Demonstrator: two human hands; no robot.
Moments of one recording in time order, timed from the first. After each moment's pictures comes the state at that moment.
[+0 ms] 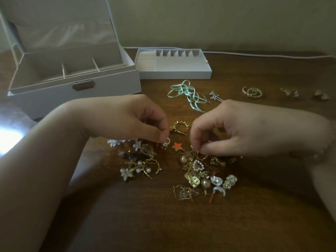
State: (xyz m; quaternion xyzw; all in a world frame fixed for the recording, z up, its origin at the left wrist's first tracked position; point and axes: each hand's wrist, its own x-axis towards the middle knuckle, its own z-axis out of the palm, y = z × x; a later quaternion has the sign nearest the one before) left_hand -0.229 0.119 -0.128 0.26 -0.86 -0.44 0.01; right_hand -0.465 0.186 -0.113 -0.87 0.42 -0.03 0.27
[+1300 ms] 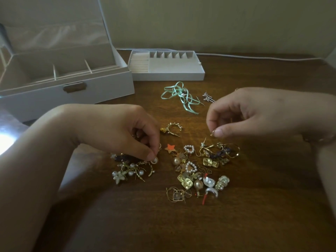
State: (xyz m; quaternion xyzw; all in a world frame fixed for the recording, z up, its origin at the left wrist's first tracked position) left_hand -0.230 0.121 -0.132 0.20 -0.91 -0.36 -0.04; right_hand -0.500 0.178 -0.098 -0.83 0.48 -0.02 0.30
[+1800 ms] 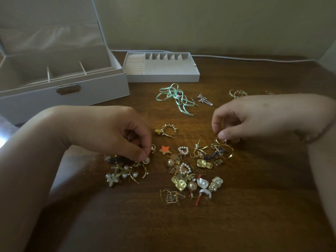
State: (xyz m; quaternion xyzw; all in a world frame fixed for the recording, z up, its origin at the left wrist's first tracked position) left_hand -0.228 0.117 -0.133 0.20 -0.90 -0.38 -0.04; right_hand -0.510 0.171 -0.102 -0.77 0.58 0.11 0.25
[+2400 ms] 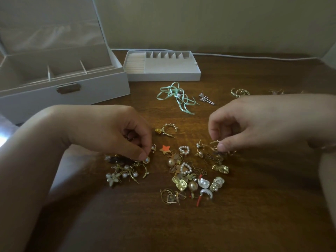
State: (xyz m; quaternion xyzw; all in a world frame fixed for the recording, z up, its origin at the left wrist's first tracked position) left_hand -0.228 0.117 -0.133 0.21 -0.90 -0.38 -0.04; right_hand -0.495 0.185 -0.096 -0.80 0.54 0.09 0.24
